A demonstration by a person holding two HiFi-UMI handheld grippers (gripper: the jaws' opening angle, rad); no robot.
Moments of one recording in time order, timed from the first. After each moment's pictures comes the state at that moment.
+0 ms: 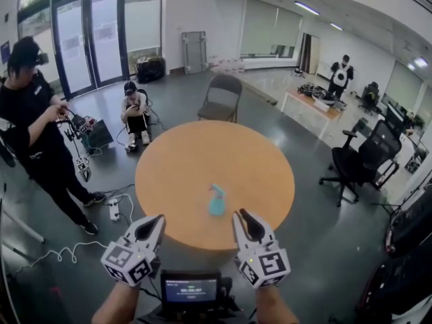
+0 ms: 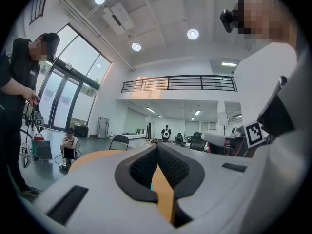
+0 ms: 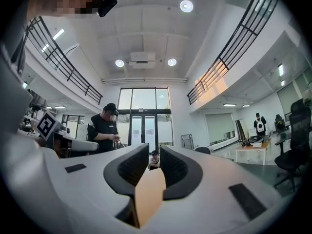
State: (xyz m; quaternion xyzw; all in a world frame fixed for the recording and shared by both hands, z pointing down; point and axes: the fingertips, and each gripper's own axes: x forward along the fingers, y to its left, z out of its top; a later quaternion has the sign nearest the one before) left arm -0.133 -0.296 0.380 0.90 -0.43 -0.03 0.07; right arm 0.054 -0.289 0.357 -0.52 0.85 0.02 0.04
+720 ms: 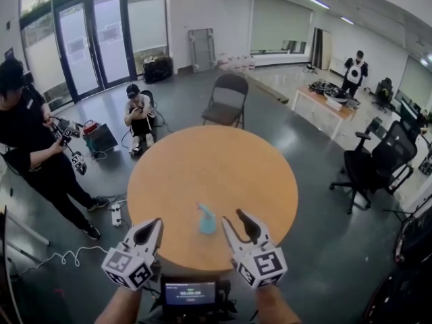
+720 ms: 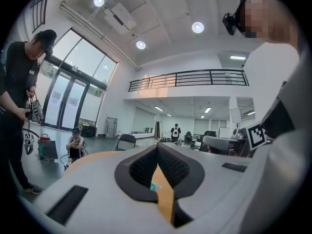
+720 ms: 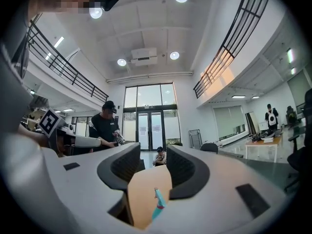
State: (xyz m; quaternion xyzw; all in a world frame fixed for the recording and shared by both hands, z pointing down) left arm -0.075 -0.380 0.384 0.87 -0.48 -0.02 0.08; right arm 0.107 -0.388 0.372 -0.48 0.88 -0.01 0.03
